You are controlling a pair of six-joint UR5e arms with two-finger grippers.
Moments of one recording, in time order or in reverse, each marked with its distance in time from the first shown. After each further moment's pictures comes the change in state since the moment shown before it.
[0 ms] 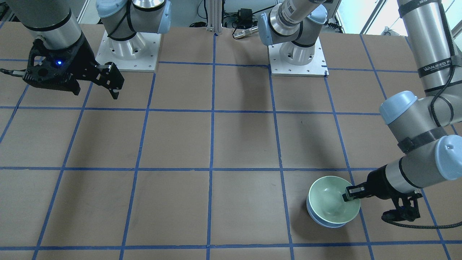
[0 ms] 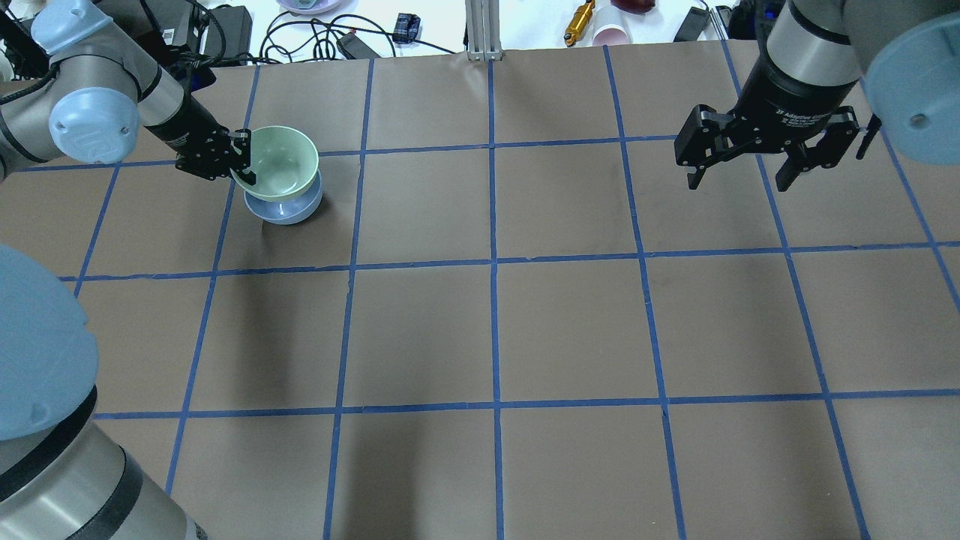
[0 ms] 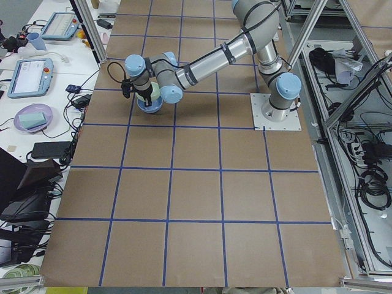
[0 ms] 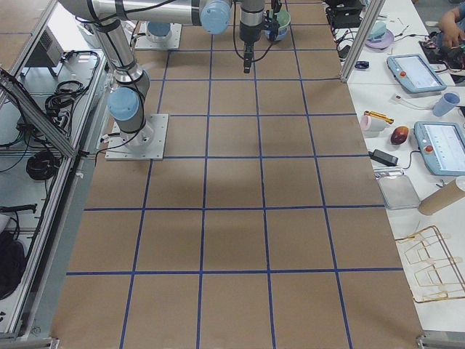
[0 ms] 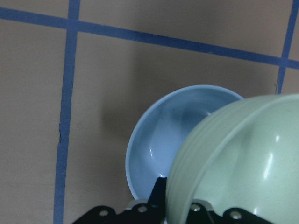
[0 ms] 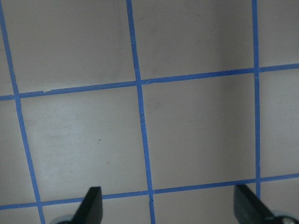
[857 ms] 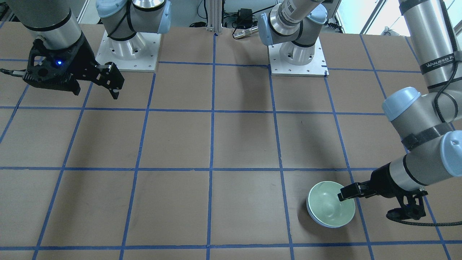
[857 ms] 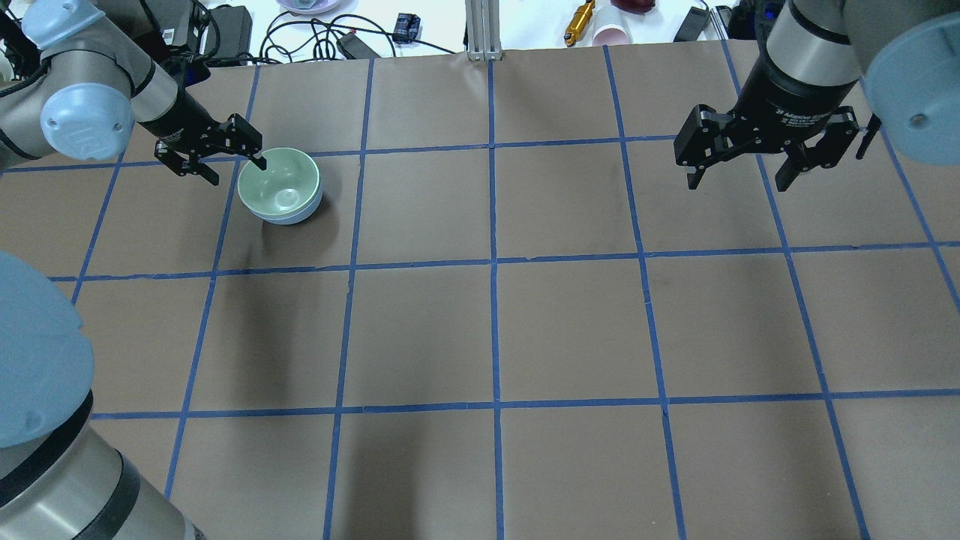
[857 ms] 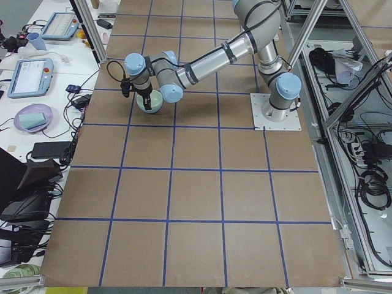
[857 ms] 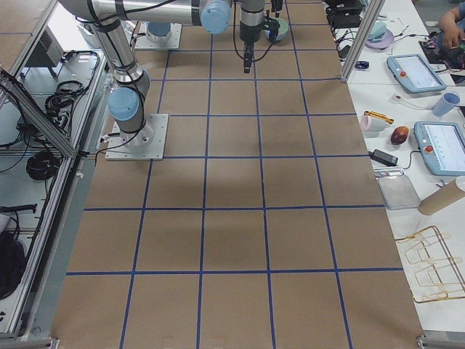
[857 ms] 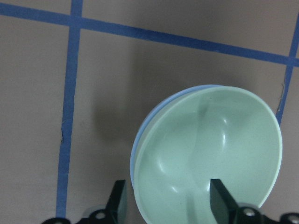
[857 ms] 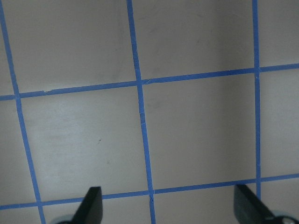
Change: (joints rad) left arm 0.003 0.024 0.008 -0.009 0.002 0.002; right arm 0.000 0.000 0.000 0.000 0.001 0.000
